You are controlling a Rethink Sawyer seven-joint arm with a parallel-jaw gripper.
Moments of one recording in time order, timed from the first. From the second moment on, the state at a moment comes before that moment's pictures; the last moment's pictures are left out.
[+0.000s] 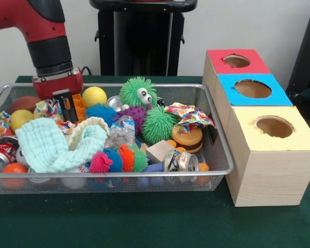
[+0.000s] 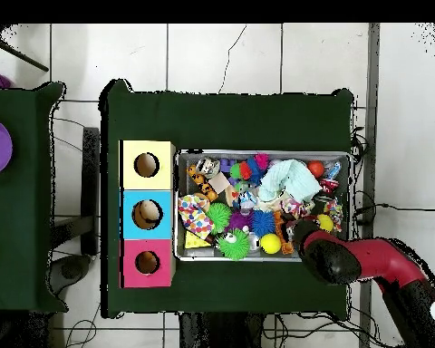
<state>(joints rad) -1.27 -0.41 0.79 1.84 -0.99 0.42 1.52</state>
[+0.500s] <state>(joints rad) -1.29 -0.39 0.81 1.84 -0.99 0.42 1.52</state>
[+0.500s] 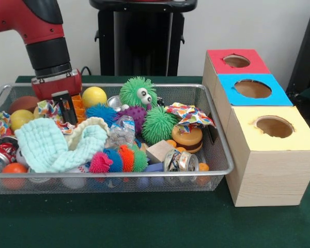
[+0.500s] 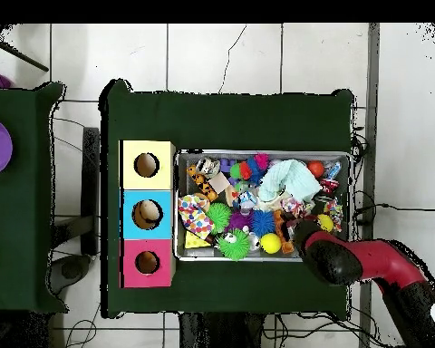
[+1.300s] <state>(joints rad) -1.21 -0.58 0.90 1.85 -0.97 0.45 1.52</state>
